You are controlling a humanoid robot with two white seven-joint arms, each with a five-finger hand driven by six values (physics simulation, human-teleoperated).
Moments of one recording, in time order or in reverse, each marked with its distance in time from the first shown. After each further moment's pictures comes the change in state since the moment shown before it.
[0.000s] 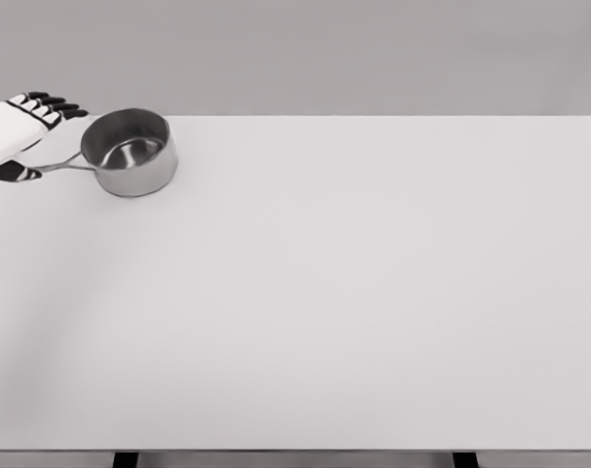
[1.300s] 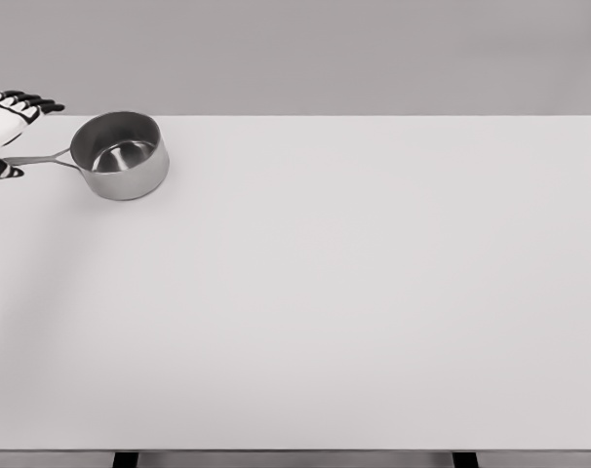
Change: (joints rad) left arm -0.040 -0.043 0.023 0.147 -0.007 0.000 -0.009; right arm 0.000 0.000 0.000 0.000 0.000 0.000 0.000
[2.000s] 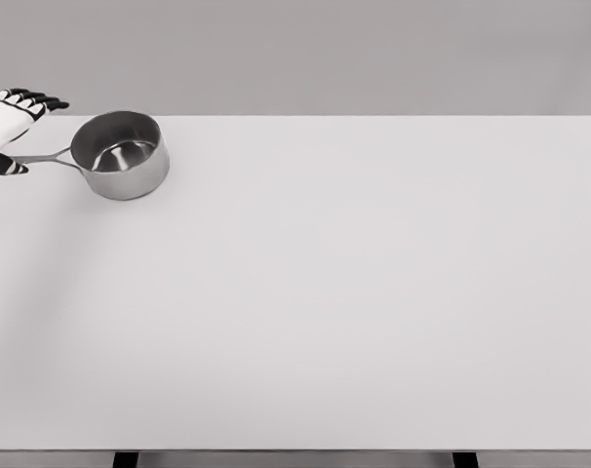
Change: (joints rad) left arm -0.038 -0.043 -0.001 0.064 -0.046 0.000 -0.001; right arm 0.000 0.000 0.000 0.000 0.000 0.000 0.000
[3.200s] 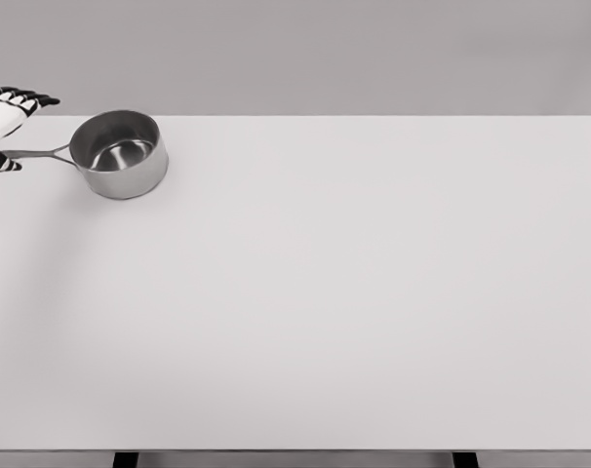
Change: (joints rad) left arm -0.061 -0.044 -0.001 0.129 -0.026 0.000 -0.004; right arm 0.000 0.000 0.000 0.000 0.000 0.000 0.000
